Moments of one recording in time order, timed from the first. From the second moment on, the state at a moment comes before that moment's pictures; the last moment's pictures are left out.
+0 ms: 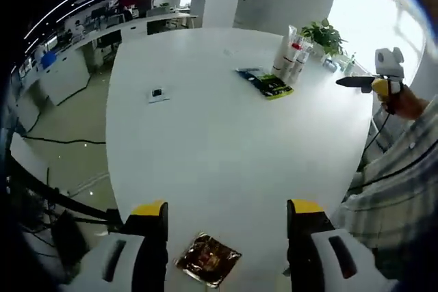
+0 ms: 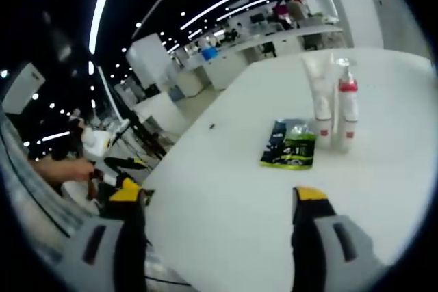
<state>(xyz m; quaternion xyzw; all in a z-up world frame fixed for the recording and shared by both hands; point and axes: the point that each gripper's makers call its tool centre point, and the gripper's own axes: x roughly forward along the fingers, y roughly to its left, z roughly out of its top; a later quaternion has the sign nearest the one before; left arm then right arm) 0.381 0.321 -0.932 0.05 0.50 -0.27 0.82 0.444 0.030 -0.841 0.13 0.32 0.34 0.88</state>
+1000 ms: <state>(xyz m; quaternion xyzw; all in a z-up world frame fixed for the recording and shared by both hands) 0.340 0.365 -0.988 0.34 0.59 -0.37 0.64 0.407 0.049 -0.835 0.10 0.34 0.37 0.86</state>
